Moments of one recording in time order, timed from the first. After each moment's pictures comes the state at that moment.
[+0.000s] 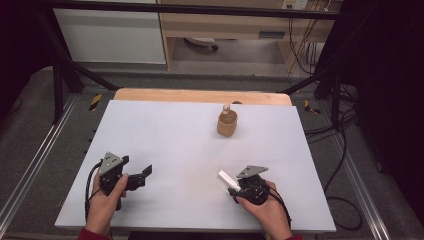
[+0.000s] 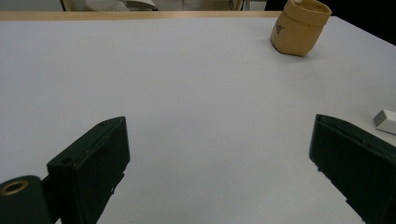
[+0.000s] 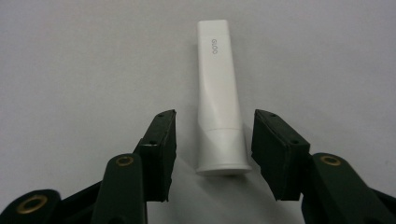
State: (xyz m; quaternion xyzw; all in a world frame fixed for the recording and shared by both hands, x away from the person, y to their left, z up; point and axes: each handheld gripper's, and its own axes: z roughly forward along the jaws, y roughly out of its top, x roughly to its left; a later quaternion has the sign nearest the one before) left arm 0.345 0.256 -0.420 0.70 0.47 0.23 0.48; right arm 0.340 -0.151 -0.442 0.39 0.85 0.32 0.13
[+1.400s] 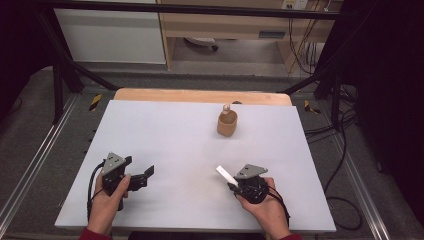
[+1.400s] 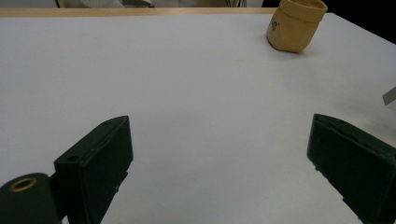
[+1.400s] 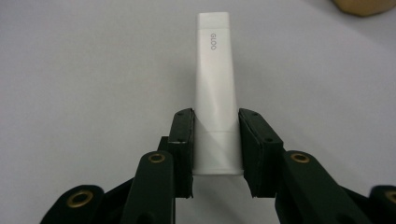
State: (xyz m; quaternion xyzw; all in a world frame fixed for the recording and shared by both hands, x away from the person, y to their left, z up) left arm 0.346 0.250 -0.422 0.70 0.47 0.23 0.48; right arm 0.337 -0.146 -0.429 0.35 0.85 0.35 0.18
